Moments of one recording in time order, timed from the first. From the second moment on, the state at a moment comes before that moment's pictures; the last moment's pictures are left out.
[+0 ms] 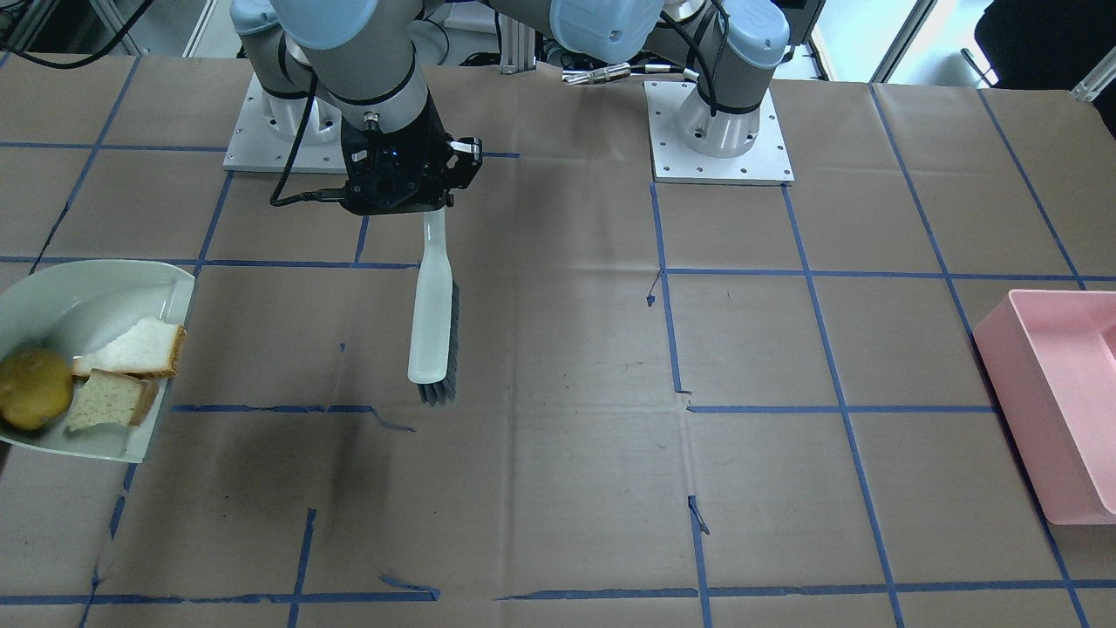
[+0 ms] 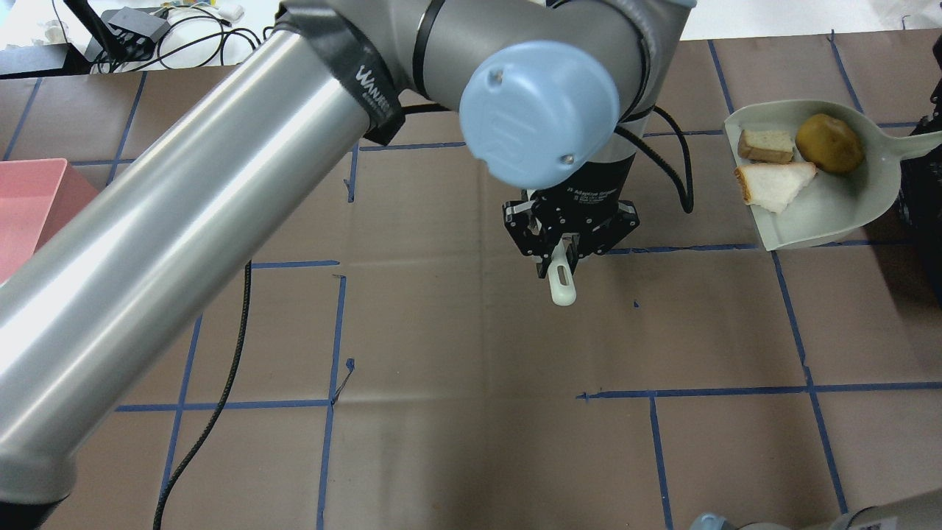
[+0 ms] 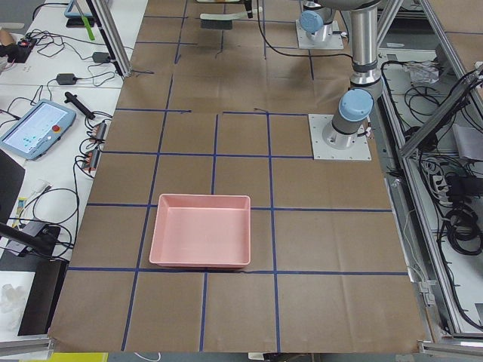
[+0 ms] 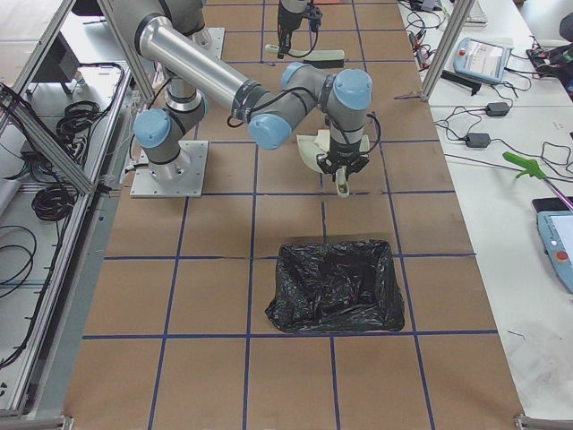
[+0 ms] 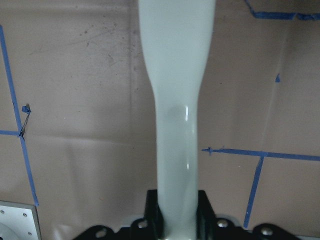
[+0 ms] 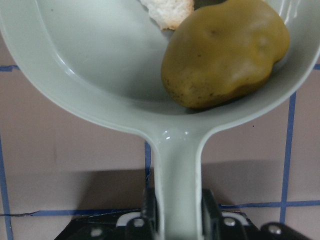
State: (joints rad) left arm -2.18 -1.96 -1.24 -1.76 1.53 -0.63; right arm 0.97 -1.35 1.54 -1.83 -1.54 -2.16
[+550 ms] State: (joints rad) left arm -2.17 -1.71 -1.76 -1.48 1.53 -0.62; right arm 0.82 -1.35 1.50 -1.81 -1.55 -2.31
